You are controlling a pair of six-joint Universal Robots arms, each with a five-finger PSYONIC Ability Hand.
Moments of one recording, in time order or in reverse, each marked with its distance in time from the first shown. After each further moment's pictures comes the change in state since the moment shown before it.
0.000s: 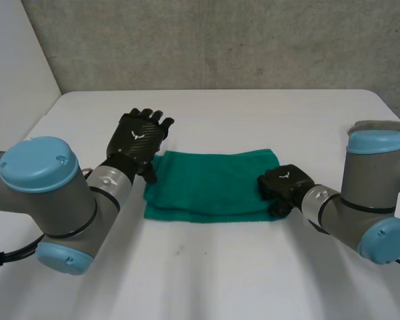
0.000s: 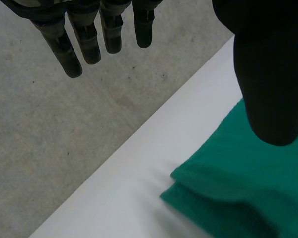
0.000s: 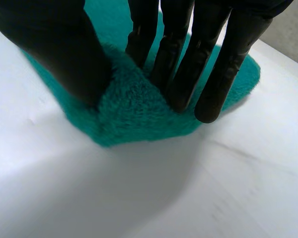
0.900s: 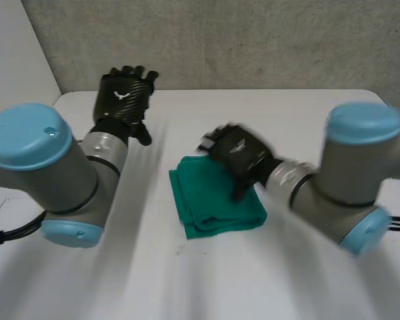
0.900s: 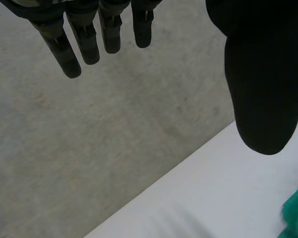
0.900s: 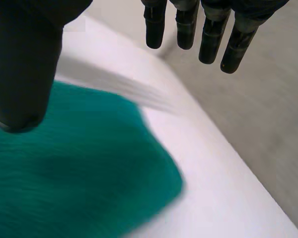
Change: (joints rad) left arm -0.049 0.023 0.155 -0.009 -0.164 -0.127; right arm 0.161 -0.143 -0.083 -0.074 -0.101 -0.046; left_hand 0.000 0.000 0.000 0.000 0.000; right_hand -0.741 -0.928 -0.932 -0.916 -0.888
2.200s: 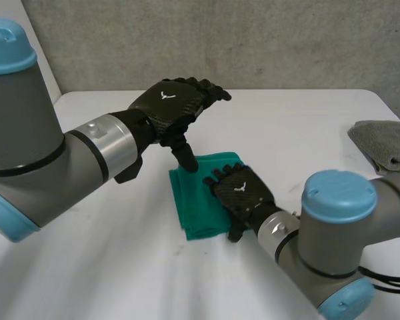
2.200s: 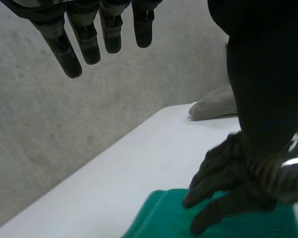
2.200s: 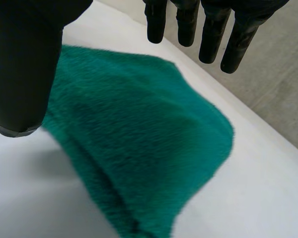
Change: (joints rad) left arm 0.001 0.093 0.232 -0.598 0.477 -0.132; right arm 0.136 -0.016 0.310 -0.231 0.250 0.116; left_hand 0.003 0.002 0.000 0.004 0.002; right_hand -0.051 -0.026 -0.003 0.000 -0.008
